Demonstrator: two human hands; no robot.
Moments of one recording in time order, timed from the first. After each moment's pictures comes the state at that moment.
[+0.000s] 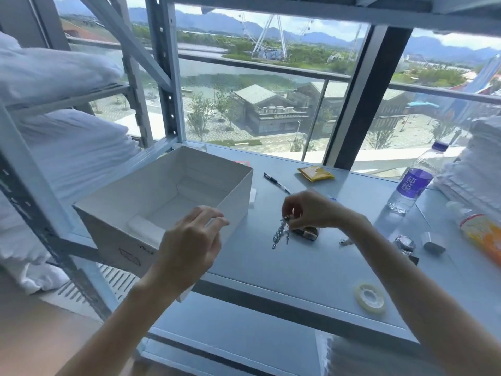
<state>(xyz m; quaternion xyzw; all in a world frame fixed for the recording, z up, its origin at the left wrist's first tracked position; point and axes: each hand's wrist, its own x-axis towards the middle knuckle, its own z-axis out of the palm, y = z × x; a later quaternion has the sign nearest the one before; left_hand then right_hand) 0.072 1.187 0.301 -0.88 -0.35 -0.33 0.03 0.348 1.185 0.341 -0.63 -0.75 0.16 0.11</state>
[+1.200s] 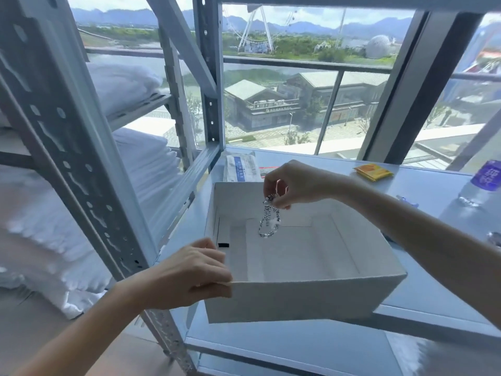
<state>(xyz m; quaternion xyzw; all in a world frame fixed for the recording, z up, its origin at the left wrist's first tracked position) -0.139 1.320 0.300 -0.98 -0.03 -0.16 -0.07 0.120 1.308 0.394 -0.61 -0.76 0.19 0.10</state>
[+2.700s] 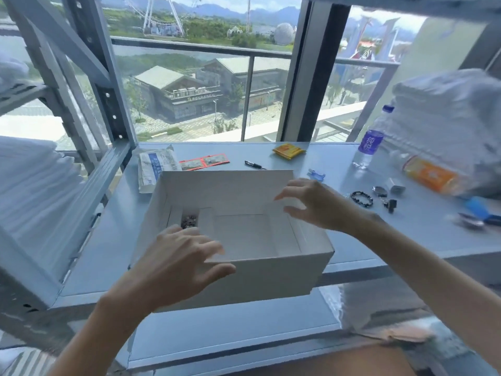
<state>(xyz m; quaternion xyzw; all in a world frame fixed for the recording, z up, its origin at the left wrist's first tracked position) -0.045 1.295 0.303 -0.97 -0.07 -0.22 0.03 0.216 1.175 0.350 -0.70 -0.70 -0.03 0.14</state>
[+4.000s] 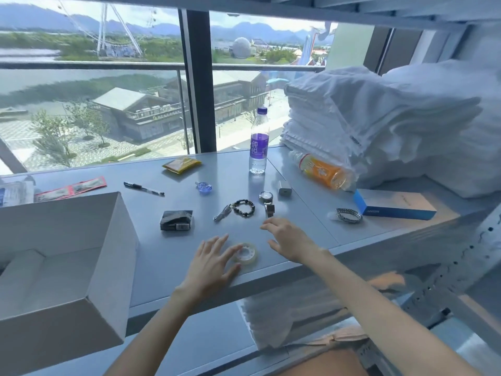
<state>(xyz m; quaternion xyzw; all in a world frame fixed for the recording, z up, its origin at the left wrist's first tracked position) 0.305 1.125 0.184 -0.98 -0.17 -0.04 -0.08 0.476 0.983 0.230 -0.83 -0.55 0.02 0.09</state>
